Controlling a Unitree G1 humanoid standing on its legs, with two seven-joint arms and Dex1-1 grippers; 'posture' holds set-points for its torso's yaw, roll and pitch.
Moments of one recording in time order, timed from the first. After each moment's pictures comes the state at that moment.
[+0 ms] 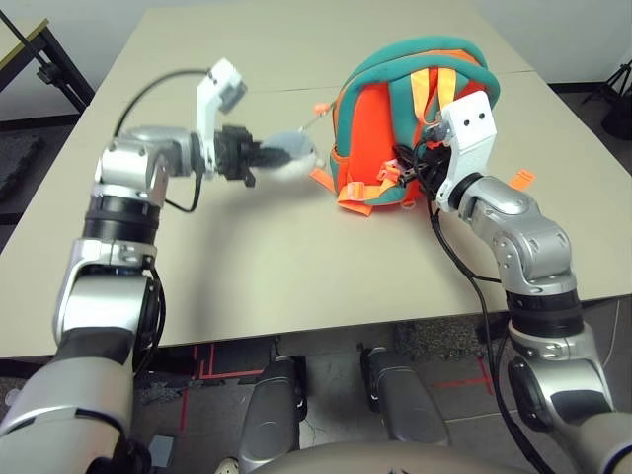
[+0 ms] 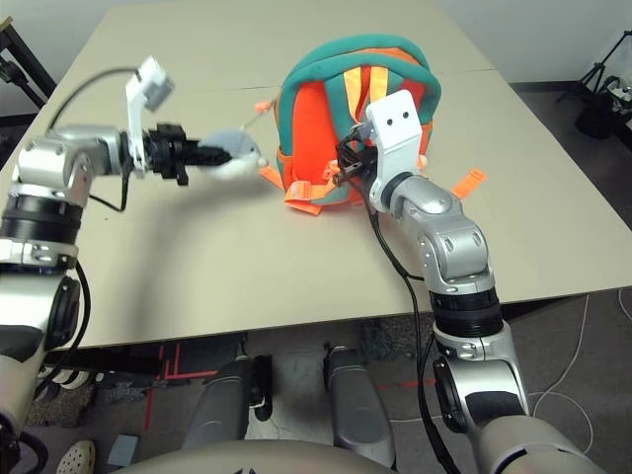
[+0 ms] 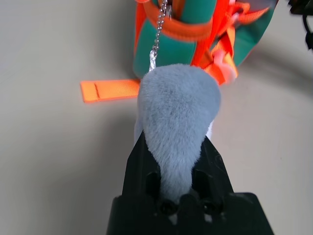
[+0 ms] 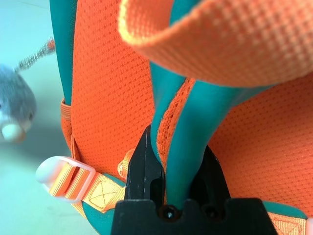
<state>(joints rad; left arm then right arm) -0.89 0.58 -0.10 0.49 -0.27 0.74 -1.16 -0.57 -0.30 0.02 -0.18 0.22 0.72 0.34</state>
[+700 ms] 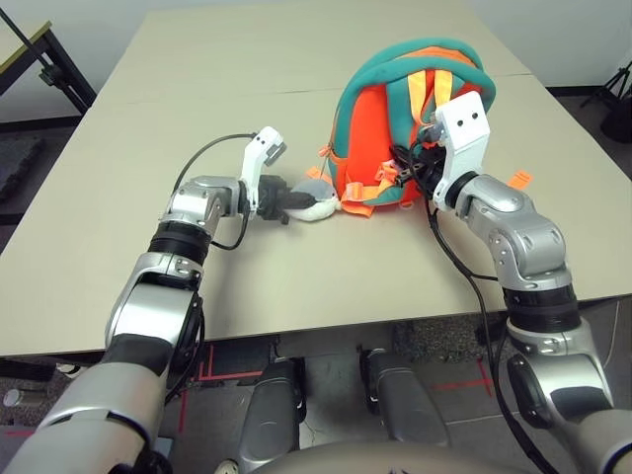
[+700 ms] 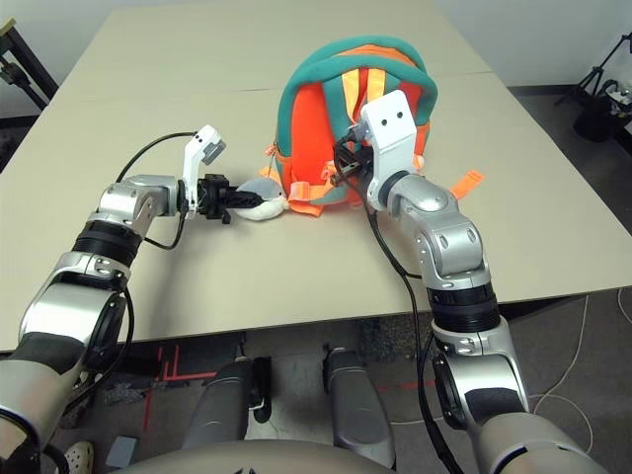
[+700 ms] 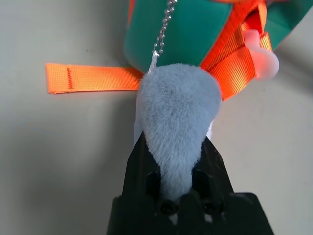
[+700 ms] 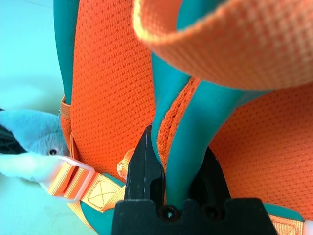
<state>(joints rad) -0.93 0.41 -0.10 0.78 -0.23 0.59 -1.09 -0.58 -0.30 0.02 -0.15 0.21 0.70 0.35</state>
